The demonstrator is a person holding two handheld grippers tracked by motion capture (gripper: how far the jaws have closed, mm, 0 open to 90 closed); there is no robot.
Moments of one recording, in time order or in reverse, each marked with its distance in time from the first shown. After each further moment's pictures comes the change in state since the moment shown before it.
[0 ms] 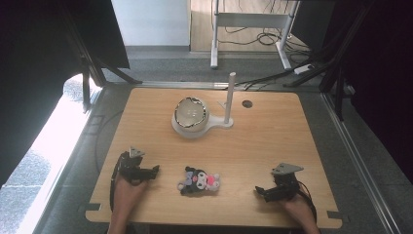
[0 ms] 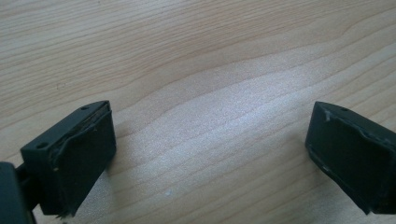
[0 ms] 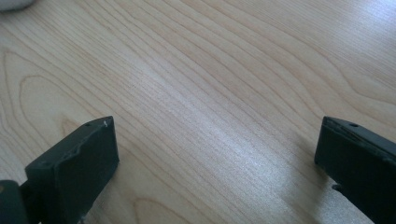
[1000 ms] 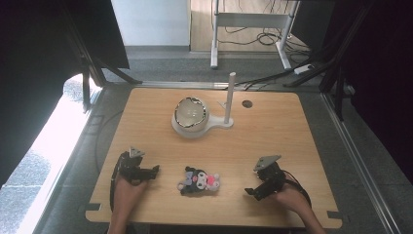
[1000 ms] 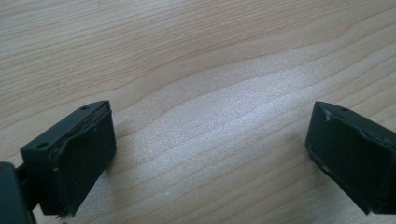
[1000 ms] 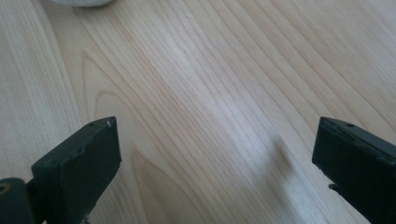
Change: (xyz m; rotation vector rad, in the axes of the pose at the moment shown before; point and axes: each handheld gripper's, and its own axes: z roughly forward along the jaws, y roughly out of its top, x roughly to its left) left arm 0.000 0.000 0.000 0.000 0.000 0.000; right arm 0.023 0.055 0.014 0.177 0.161 -0.230
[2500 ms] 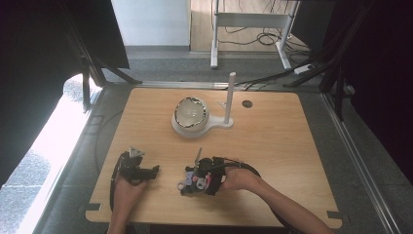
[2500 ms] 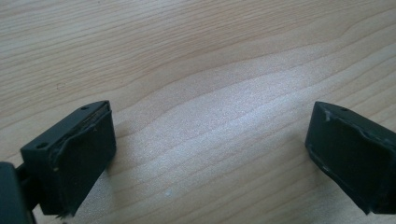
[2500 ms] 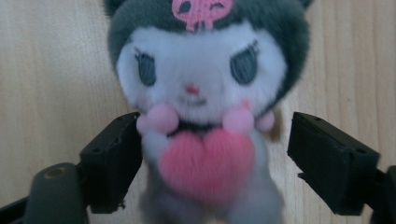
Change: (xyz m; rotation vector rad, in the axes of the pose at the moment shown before) left arm 0.000 0.000 0.000 0.001 -0.001 0.003; right arm 0.072 0.146 0.083 0.411 0.182 -0.397
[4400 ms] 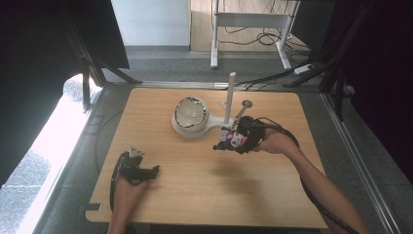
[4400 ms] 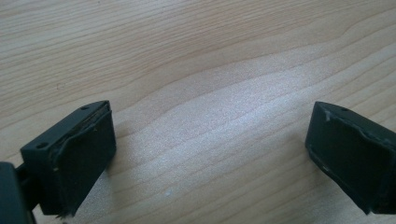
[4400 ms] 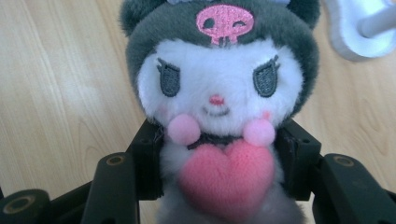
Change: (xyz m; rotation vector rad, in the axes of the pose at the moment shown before) left arm 0.000 0.000 0.000 -0.003 0.001 -0.001; right arm -0.092 -0.087 -0.113 -0.130 -0.079 0.242
